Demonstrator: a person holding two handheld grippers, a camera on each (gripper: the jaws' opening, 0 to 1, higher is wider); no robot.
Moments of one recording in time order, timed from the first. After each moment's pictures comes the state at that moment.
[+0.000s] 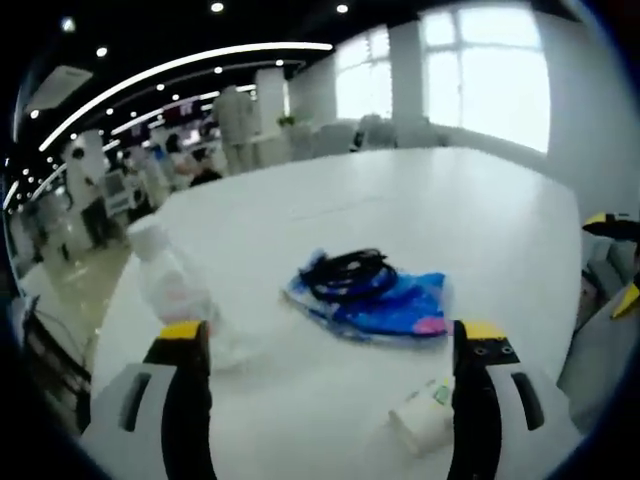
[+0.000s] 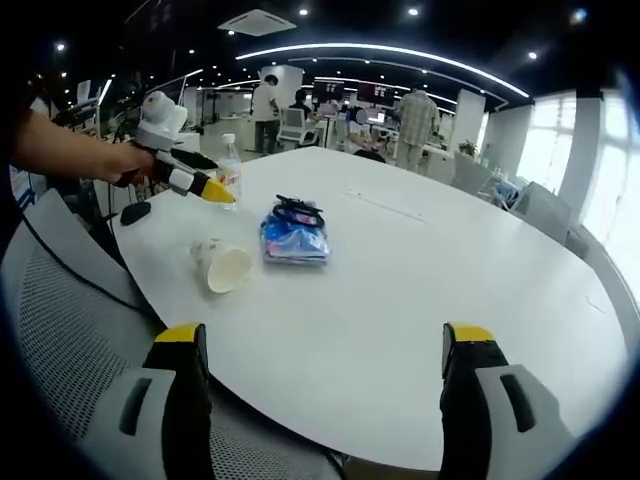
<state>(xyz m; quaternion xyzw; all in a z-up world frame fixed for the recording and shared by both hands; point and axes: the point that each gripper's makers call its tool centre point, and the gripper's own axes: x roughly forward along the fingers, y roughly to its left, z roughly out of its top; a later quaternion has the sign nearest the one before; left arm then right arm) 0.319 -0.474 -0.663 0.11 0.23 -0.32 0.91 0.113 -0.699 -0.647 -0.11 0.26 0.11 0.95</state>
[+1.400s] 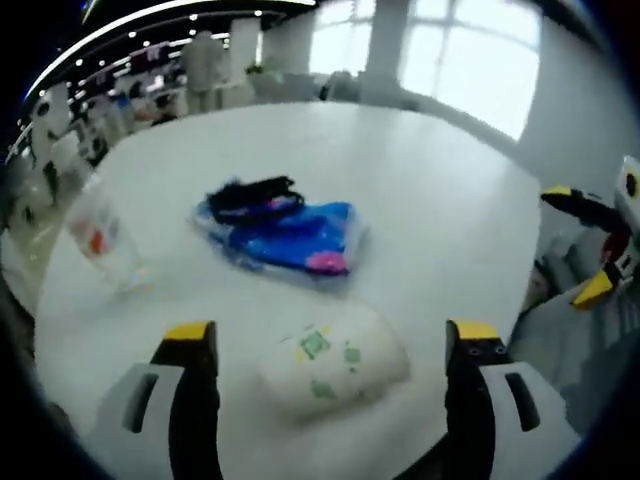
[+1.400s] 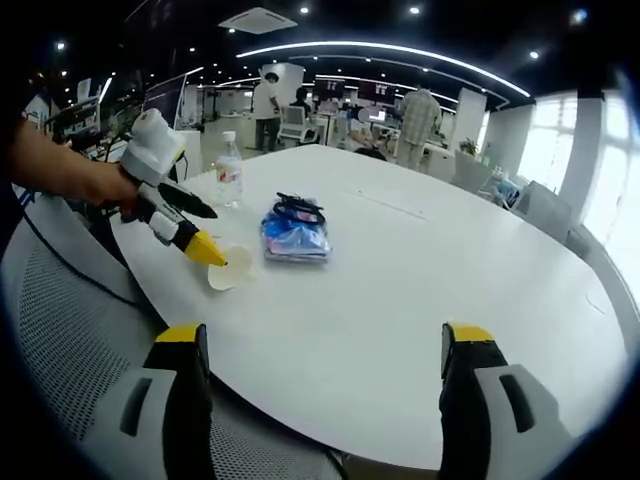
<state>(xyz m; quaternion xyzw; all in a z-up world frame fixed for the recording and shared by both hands) 0.237 -0.518 -0.717 0.05 0.37 -0.37 0.85 0.112 -0.698 -0.649 -0.12 0.27 0.11 0.95</state>
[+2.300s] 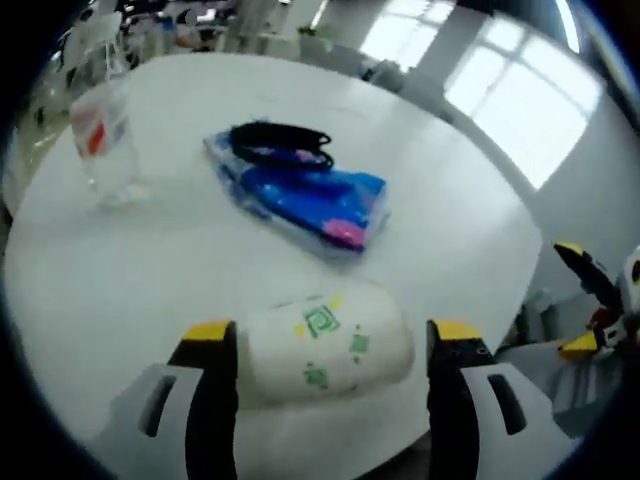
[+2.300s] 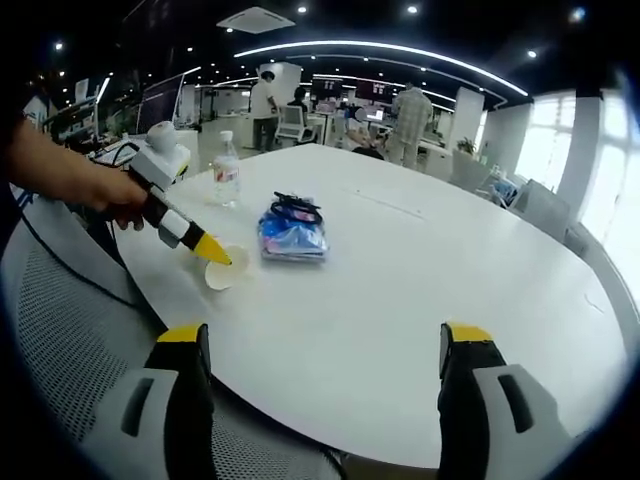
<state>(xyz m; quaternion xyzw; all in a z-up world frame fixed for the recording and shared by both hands) 0.229 -0.518 -0.747 -0.04 0.46 -0.33 0.83 0.112 -0.701 -0.649 -0.12 0.27 0.10 0.95</state>
